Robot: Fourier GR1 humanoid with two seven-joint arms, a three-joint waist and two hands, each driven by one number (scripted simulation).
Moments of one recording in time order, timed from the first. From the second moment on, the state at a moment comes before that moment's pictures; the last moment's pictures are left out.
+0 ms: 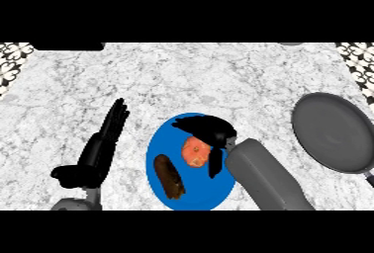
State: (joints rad) left arm -0.04 0.10 -0.18 -1.57 0.06 0.07 -0.11; right arm -0.62 -0.04 0.48 -0.95 0.78 0.37 -0.11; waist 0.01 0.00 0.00
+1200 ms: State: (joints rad) left arm -0.04 0.07 -0.15 -1.59 0.03 0.05 -0.07; right arm -0.68 -0.02 0.45 -0.80 0.92 0.06 -0.28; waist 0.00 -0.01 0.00
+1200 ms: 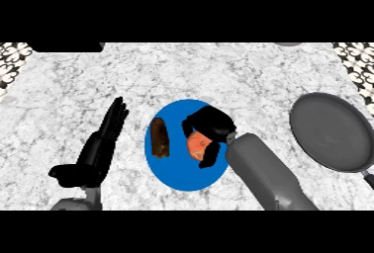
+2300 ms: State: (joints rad) left arm 0.01 0.06 -0.15 -1.61 0.01 0.07 -0.07; right arm -0.01 -0.12 0.31 -1.83 1.02 -0.23 0.44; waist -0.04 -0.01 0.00
